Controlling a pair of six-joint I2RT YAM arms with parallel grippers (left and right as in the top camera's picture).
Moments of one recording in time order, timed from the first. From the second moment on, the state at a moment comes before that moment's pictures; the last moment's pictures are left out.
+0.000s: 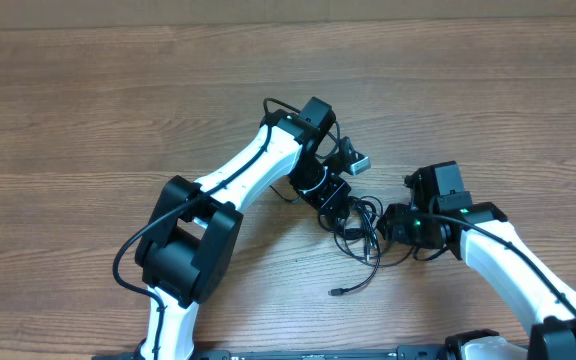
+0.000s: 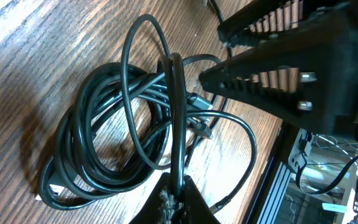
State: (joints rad) left arm -0.59 2.10 1.57 -1.00 0.72 0.24; right arm 0.19 1.38 0.66 -0.56 -0.24 0.36
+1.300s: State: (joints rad) left arm -0.56 2.10 1.57 -1.06 0.58 0.21; right arm -0.19 1.45 0.66 -0.63 -0.14 0.54
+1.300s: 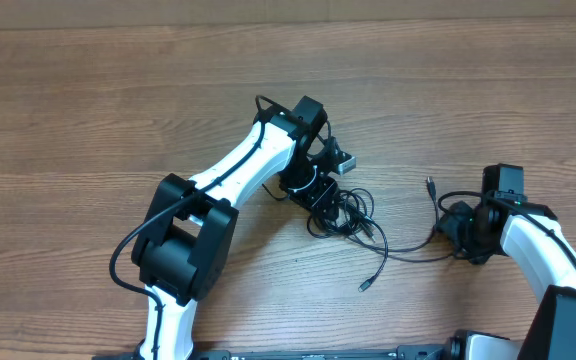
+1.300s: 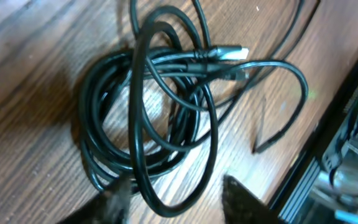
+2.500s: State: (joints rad) left arm -0.65 2.15 1.57 -0.88 0.27 0.09; right arm -0.19 1.45 0.67 -0.63 -0.27 0.46
